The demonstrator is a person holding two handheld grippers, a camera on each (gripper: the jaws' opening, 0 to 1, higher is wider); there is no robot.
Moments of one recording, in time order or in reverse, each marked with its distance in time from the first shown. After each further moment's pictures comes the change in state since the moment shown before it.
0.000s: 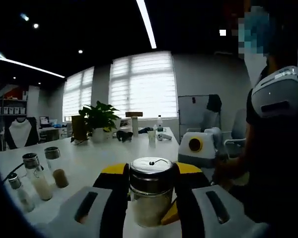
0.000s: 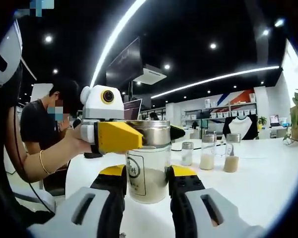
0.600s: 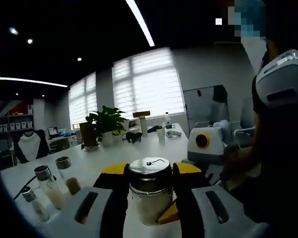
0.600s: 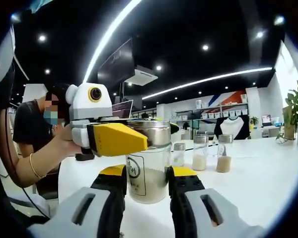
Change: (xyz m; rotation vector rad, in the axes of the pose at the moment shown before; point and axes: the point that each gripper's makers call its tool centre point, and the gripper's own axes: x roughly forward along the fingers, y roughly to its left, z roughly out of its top) left arm 0.005 -0.001 0.006 0.122 0.021 0.090; right arm 0.002 -0.014 0.005 -0.004 -0.008 -0.106
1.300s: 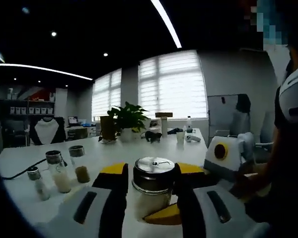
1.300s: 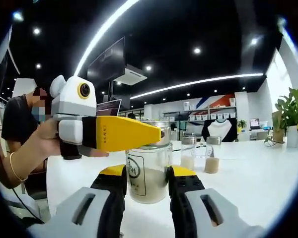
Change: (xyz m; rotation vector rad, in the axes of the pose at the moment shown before) left arm 0.001 0.014 -0.001 -0.132 -0.012 0.215; right arm 0.002 -0.010 -0.001 -0.028 0.005 -0.115
